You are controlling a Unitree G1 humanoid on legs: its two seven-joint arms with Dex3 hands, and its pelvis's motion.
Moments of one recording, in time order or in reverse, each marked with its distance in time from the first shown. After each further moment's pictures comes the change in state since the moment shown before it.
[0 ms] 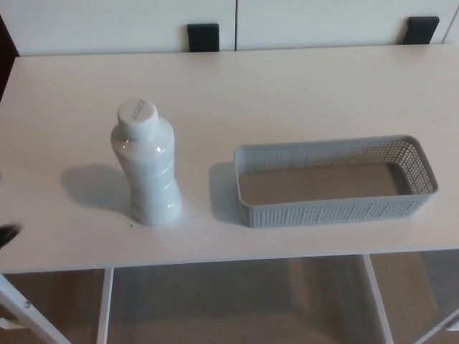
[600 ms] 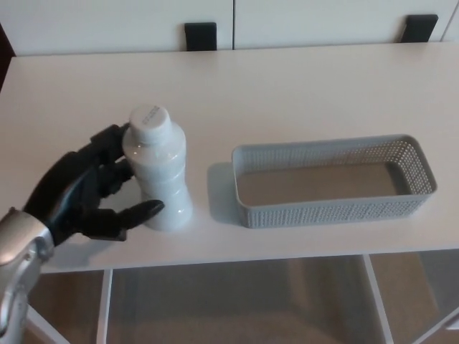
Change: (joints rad) left_arm -0.134 -0.183 -0.300 -0.053 0.063 0.186 0.099; right_arm 0.003 0.000 0.022 -0.048 -0.033 -0.018 -0.030
